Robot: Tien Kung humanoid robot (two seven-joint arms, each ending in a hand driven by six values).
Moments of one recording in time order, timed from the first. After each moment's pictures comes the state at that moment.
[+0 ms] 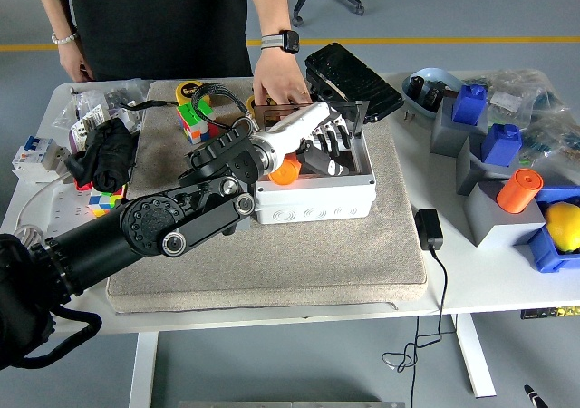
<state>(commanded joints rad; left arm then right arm) -0.94 0.00 -0.48 -0.94 1.33 0.15 0.21 0.14 -0.19 0.40 0.30 0.24 -0.18 0.03</state>
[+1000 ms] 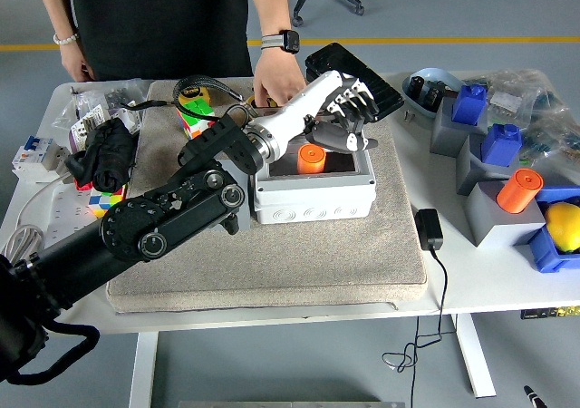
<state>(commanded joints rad) -0.85 0.03 -0.67 -1.14 1.25 0.20 0.06 0.13 -0.18 0.41 0.30 0.23 -0.18 0.03</state>
